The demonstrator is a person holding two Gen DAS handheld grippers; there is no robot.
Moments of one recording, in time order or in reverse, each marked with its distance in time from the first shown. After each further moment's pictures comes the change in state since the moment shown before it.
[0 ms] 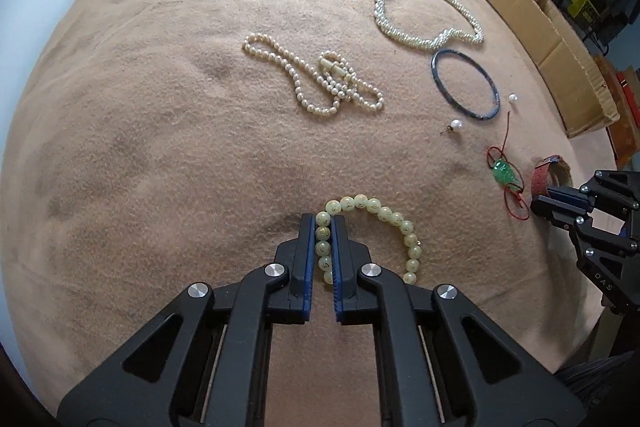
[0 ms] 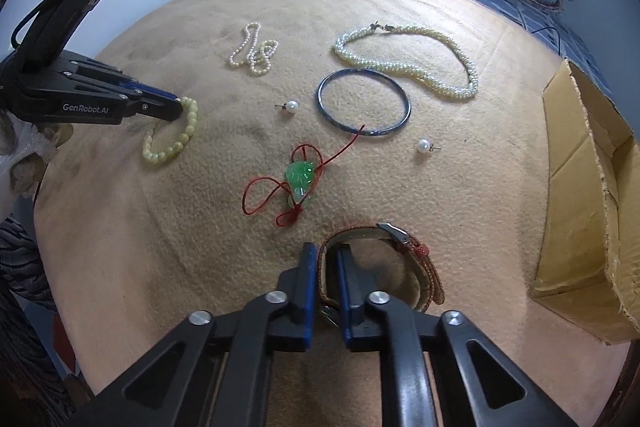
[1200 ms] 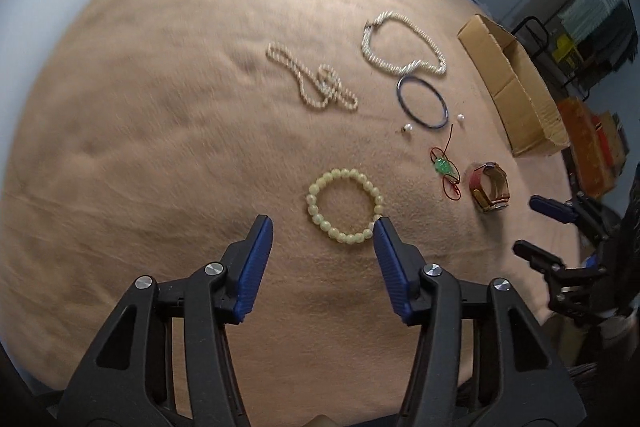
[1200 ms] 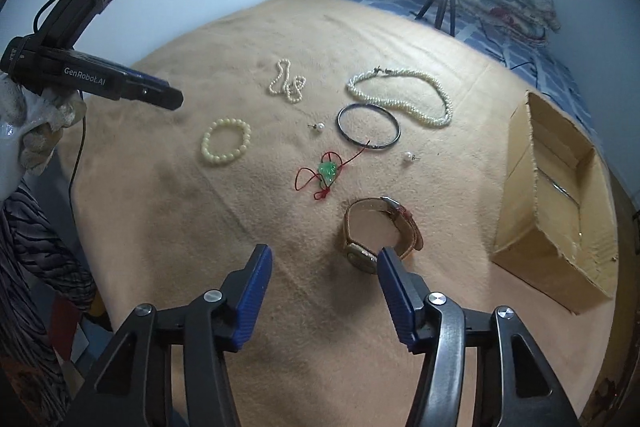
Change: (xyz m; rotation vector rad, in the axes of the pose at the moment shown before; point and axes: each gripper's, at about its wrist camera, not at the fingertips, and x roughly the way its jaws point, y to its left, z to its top) left arm -0.055 0.014 -0.031 -0.141 -0.041 -0.139; right arm -0.066 0.018 -0.030 -0.047 -0.107 -0.022
